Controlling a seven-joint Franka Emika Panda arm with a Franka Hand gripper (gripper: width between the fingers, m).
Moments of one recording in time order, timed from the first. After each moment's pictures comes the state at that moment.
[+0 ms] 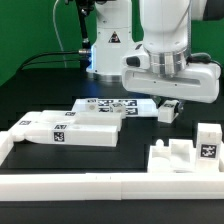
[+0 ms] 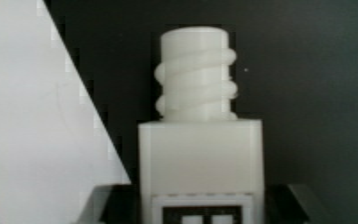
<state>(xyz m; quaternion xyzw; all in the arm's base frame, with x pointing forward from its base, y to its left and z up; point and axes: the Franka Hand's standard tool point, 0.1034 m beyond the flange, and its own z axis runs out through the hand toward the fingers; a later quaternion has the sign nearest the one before) 0.386 0.104 0.011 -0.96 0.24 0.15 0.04</state>
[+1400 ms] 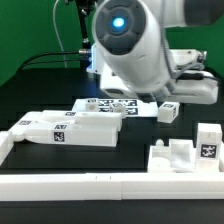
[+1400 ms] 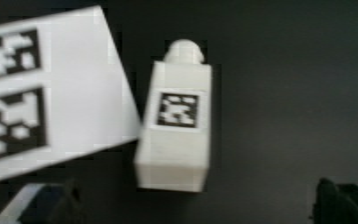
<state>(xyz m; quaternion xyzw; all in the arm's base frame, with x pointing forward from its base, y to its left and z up) 0.442 0.091 0.044 -0.89 0.16 0.42 0.12</state>
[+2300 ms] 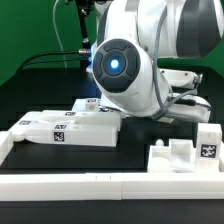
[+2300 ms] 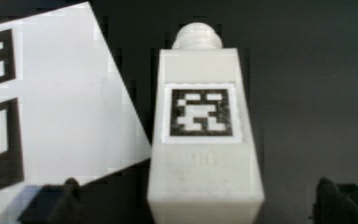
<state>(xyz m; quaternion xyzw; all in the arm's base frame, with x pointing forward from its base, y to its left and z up) 0.415 0.083 0.006 -0.85 0.21 0.46 0.10</state>
